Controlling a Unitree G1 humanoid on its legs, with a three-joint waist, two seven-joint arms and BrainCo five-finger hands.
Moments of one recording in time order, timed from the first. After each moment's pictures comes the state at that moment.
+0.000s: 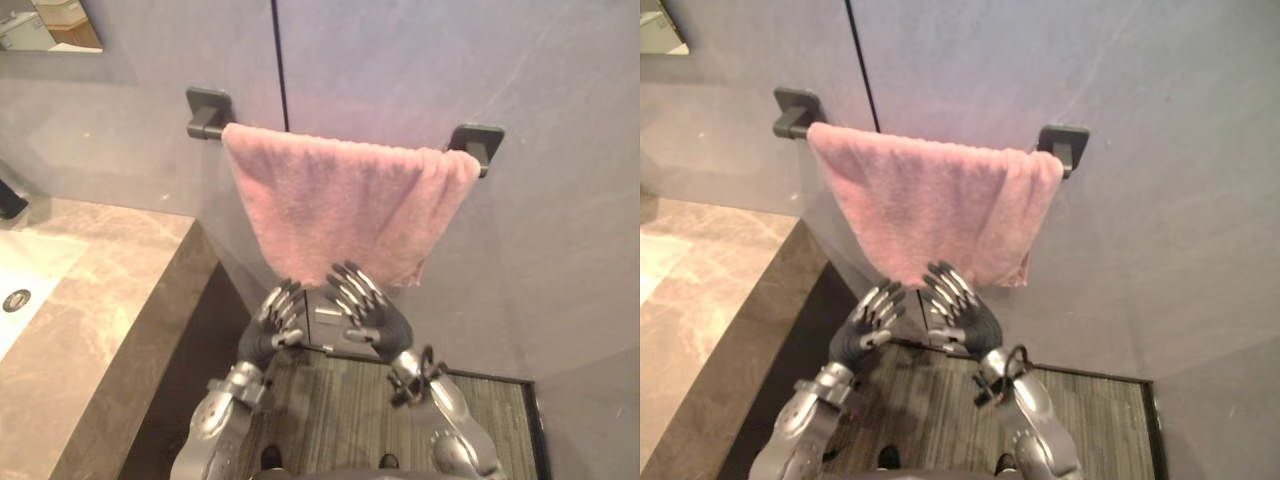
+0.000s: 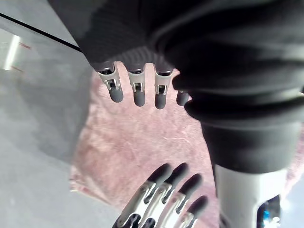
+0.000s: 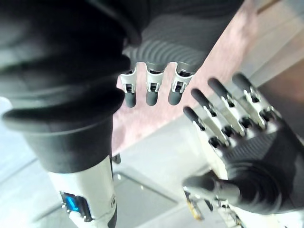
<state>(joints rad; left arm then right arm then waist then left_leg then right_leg) 0.21 0.19 -0.16 -0.16 -0.54 -0.09 -0.21 0.02 -0.10 0.44 -0.16 0.62 -0.07 0.30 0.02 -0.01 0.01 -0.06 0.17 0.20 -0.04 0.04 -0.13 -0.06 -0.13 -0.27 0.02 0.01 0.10</state>
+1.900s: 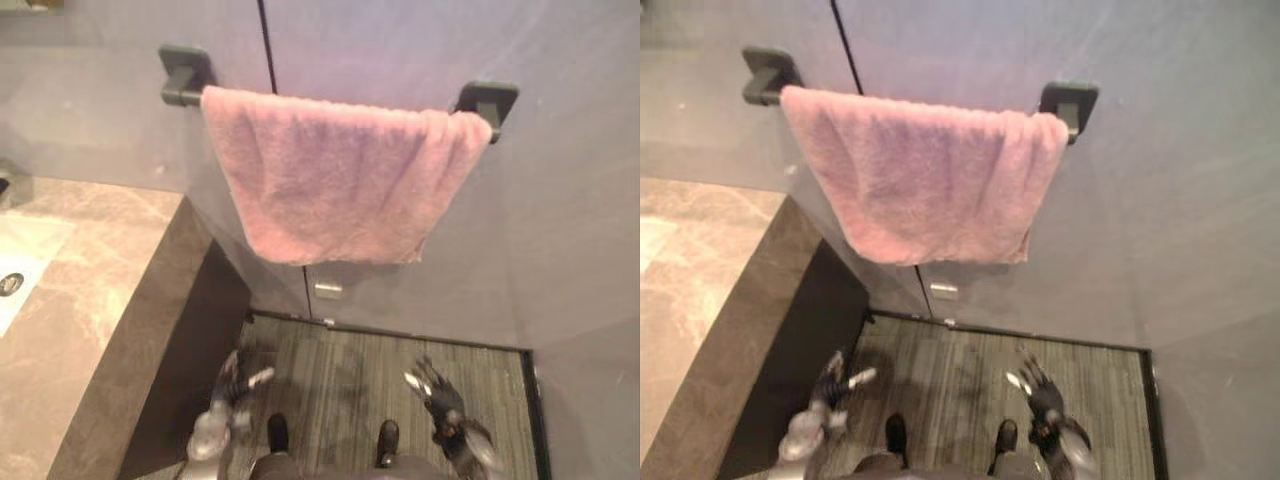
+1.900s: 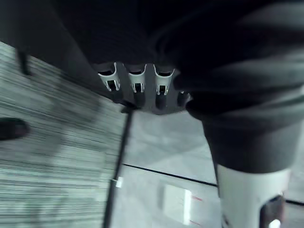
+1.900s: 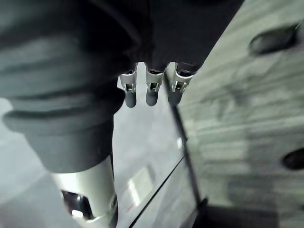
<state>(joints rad) 0.20 0.04 0.25 0.75 0.02 -0.17 -0.02 0.22 -0.06 -0.16 0.78 0.38 -0.10 0.21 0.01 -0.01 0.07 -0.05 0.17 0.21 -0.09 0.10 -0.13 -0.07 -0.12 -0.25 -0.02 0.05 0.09</state>
